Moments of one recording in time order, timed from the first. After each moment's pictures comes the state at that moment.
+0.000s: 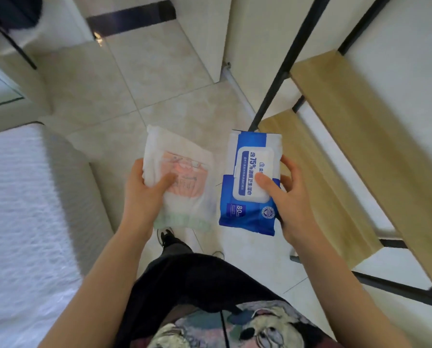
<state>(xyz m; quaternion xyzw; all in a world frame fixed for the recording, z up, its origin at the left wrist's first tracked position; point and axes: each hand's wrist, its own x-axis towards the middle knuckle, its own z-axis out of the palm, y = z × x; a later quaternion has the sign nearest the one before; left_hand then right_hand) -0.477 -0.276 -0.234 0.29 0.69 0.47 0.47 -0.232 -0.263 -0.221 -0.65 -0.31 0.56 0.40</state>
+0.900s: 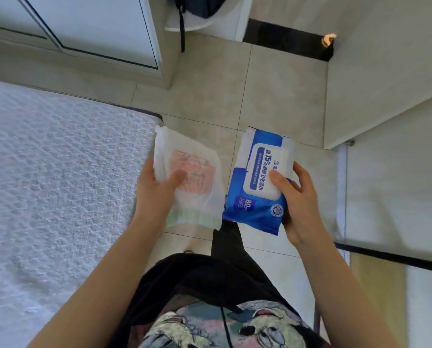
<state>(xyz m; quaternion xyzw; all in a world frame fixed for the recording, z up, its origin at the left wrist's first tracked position) -0.767 -0.118 -0.256 0.02 0.75 0.58 0.32 -0.586 0.025 -0.241 -0.56 -0.40 0.70 0.21</state>
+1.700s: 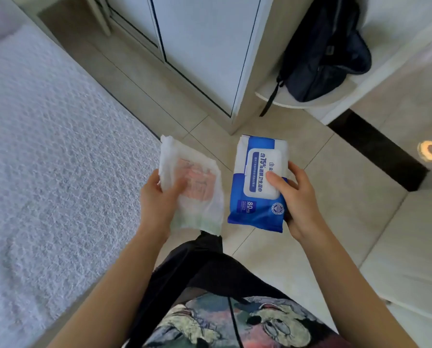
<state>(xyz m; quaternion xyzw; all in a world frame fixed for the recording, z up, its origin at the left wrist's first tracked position) -0.974 0.045 -0.254 -0.19 0.74 0.63 0.15 -0.917 0.274 -0.237 -0.41 -0.56 0.72 -0.03</state>
